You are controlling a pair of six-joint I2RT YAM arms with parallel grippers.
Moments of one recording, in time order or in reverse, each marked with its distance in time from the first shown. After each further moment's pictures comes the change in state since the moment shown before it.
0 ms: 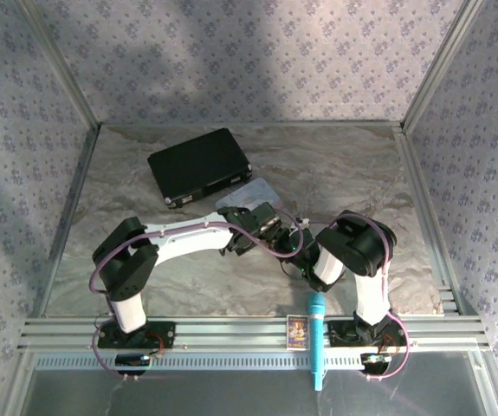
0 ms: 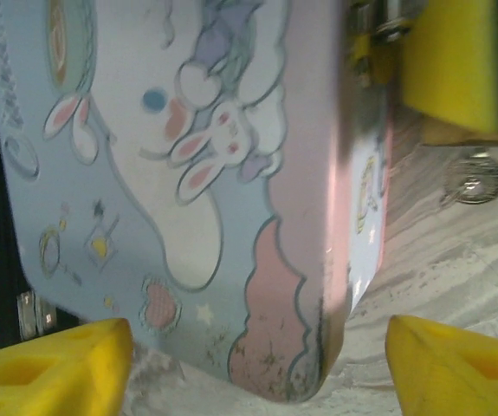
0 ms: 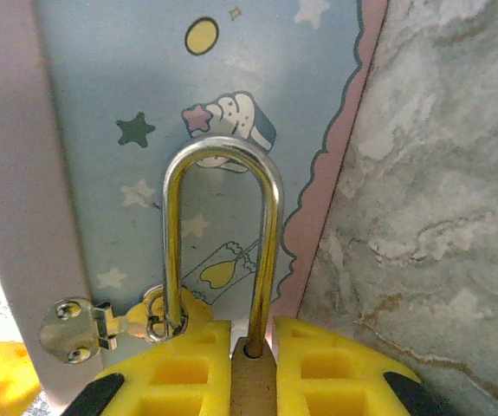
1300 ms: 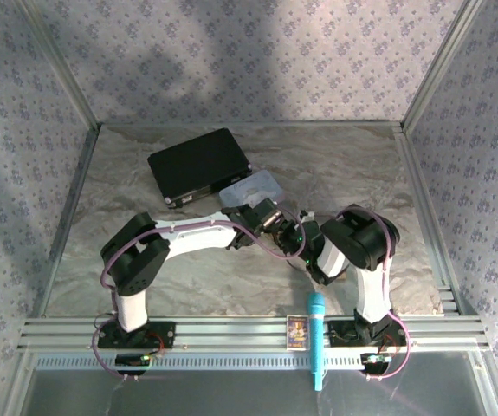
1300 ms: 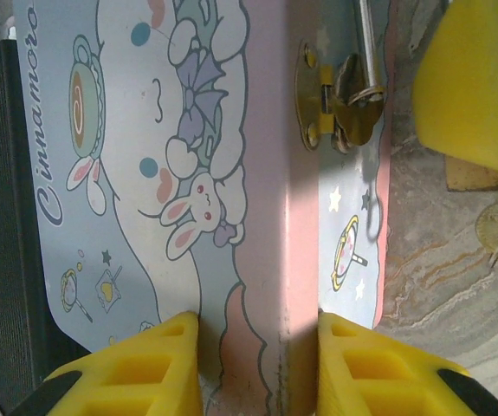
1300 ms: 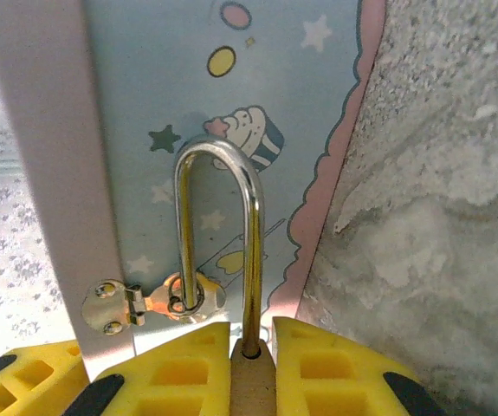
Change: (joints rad) left arm 0.021 0.068 -0.023 0.230 -0.090 0.175; right arm -0.124 0.027 0.032 0.023 -0.120 -0.011
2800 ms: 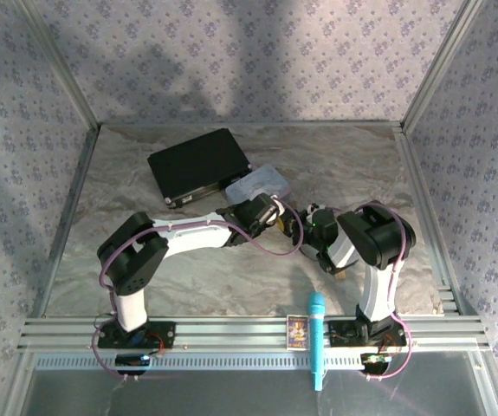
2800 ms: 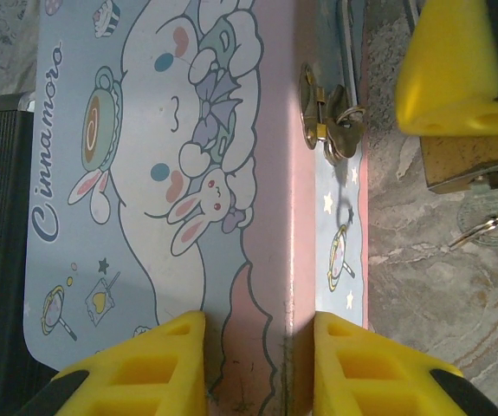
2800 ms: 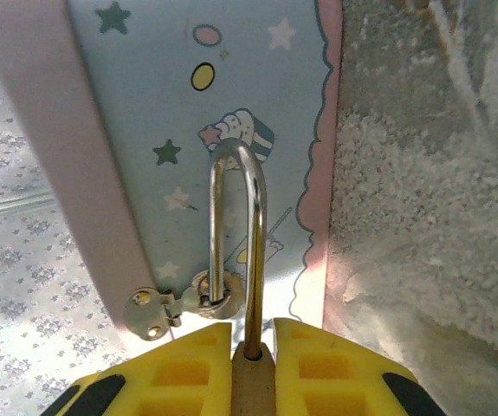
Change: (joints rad) left arm 0.035 -0.016 -0.067 0.225 0.113 -0.001; right arm -0.173 -0.059 0.022 -0.097 -0.193 0.093
